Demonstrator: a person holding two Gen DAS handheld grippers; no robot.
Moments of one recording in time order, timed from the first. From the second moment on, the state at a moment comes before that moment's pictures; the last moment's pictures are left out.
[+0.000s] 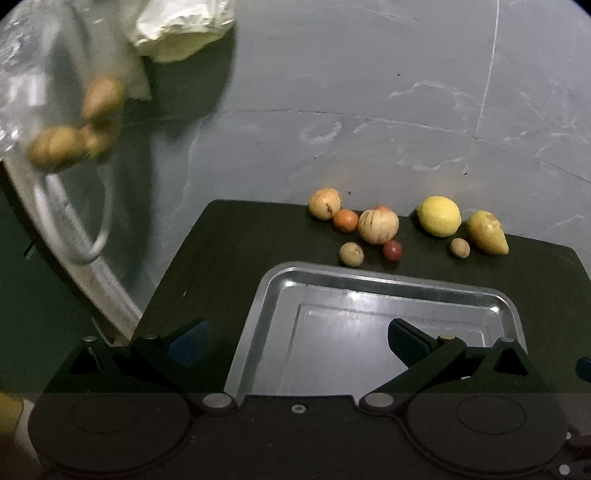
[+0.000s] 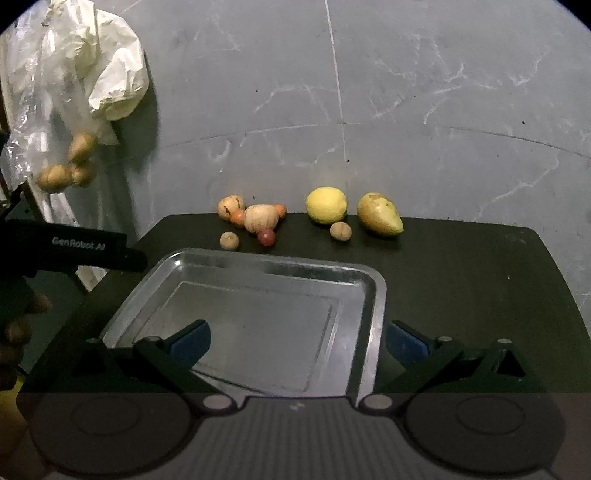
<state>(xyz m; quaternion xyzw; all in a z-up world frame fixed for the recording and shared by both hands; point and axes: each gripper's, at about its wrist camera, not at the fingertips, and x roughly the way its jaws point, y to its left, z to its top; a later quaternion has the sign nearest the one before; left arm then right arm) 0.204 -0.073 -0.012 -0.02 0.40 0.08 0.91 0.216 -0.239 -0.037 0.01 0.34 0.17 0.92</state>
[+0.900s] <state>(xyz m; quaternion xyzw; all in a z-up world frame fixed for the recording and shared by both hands) 0.347 -0.041 -0.066 0.04 0.42 -0.12 0.90 0.349 -0.174 -0.065 0.08 0.36 0.06 0.93</state>
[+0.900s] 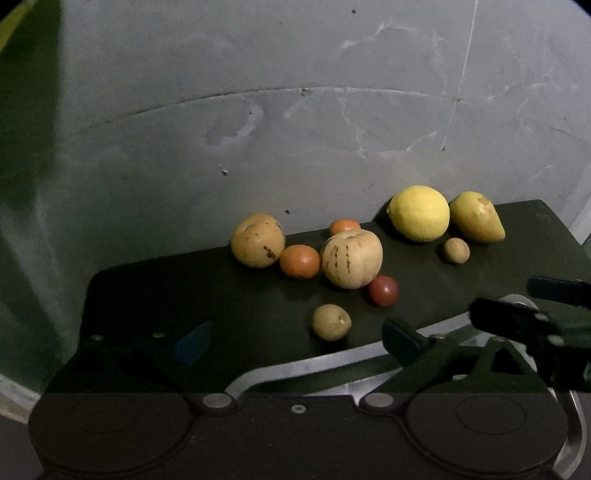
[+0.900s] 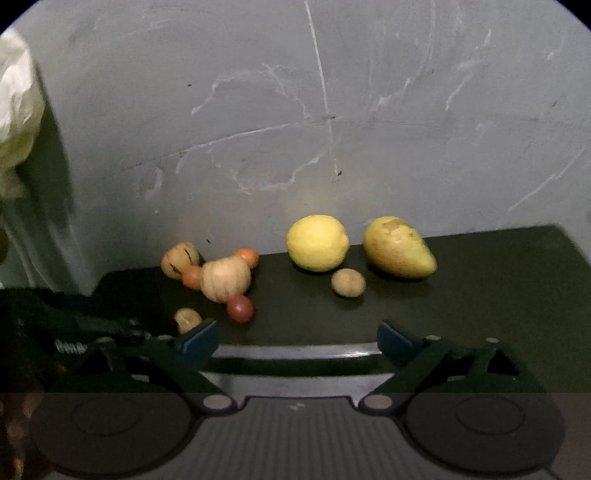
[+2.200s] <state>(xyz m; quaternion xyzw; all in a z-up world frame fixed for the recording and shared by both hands) 0.369 -0.032 -0.098 0.05 0.43 -0.18 0.89 0.429 -0.144 -0.102 0.07 0.45 0.15 0.88</state>
